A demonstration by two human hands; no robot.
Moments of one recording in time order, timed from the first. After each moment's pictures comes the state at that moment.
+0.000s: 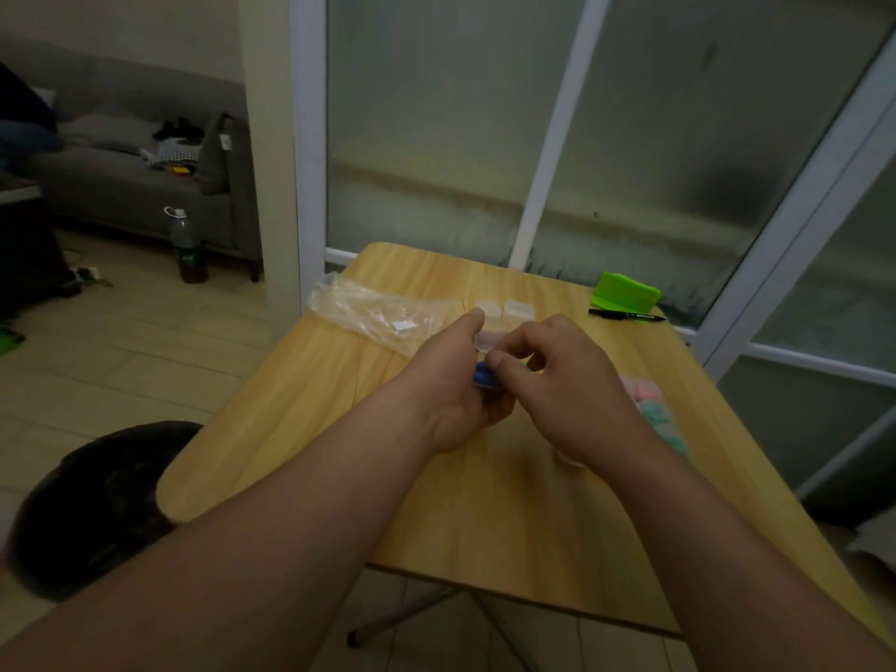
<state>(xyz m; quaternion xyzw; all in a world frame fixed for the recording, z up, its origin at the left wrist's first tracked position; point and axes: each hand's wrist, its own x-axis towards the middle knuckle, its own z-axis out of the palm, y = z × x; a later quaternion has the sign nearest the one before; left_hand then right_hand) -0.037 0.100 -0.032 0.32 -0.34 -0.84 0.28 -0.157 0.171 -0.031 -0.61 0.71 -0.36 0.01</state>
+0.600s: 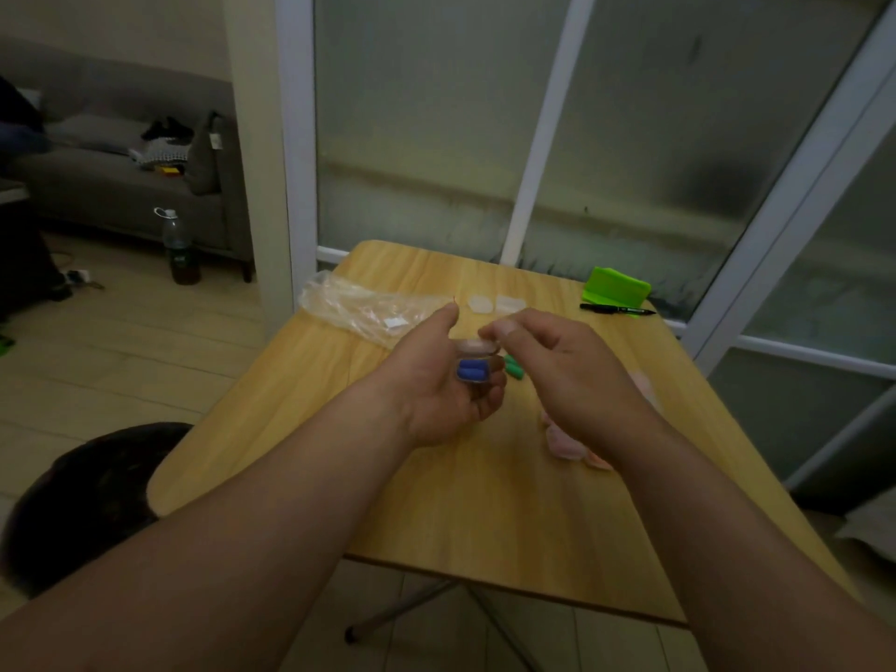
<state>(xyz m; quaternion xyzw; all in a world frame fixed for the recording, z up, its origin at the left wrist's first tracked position) -0.025 0.103 -0.025 0.31 -0.32 -0.86 0.24 -0.158 0.182 -0.017 -0.58 0.67 -0.43 0.15</state>
